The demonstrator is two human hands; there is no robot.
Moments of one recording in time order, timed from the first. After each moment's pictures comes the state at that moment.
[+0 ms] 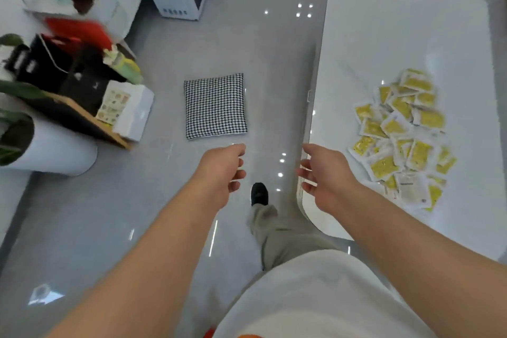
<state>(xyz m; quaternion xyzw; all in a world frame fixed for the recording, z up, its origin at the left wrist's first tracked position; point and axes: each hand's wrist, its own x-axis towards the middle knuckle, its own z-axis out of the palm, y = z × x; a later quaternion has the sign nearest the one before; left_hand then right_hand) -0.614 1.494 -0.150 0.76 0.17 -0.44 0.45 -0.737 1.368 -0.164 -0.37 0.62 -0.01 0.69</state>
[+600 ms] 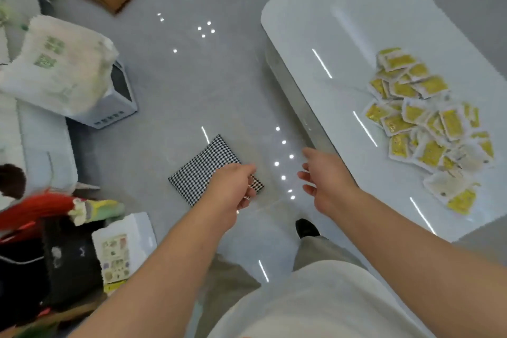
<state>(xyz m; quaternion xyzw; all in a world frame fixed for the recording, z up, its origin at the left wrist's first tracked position) -0.291 1.342 -0.180 0.77 -0.09 -0.57 0.27 -0.443 1.289 -0.187 -0.16 0.72 -0.22 0.64</state>
